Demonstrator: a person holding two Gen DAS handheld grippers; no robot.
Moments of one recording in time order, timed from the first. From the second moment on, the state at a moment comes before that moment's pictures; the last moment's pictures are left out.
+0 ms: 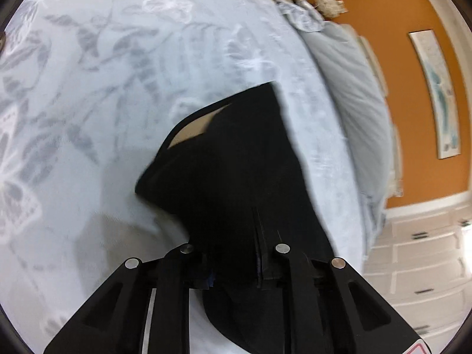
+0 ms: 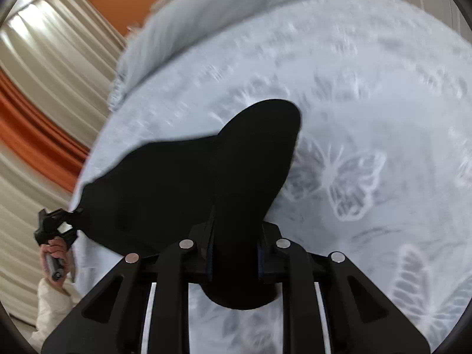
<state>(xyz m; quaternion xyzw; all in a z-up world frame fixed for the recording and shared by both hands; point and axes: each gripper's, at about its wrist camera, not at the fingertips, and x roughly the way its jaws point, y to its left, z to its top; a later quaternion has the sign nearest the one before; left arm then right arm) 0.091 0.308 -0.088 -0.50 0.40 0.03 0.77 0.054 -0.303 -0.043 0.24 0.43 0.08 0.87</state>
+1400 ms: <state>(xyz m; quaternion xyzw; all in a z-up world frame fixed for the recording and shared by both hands) 0.033 0.245 -0.085 -0.43 0.46 0.02 0.78 0.037 -0.120 -0.067 0.00 0.47 0.15 0.87</state>
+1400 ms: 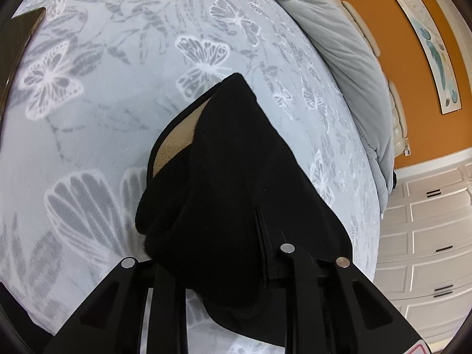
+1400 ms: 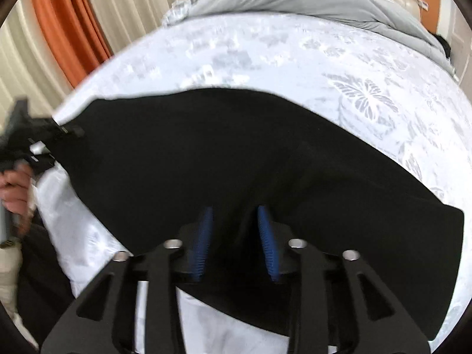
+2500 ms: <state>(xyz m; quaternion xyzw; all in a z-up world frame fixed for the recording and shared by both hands) 0.025 0.215 -0.042 -0.36 0.41 -0.01 0.84 0.047 -0.188 -0.028 0.12 0.41 0.09 0.90</state>
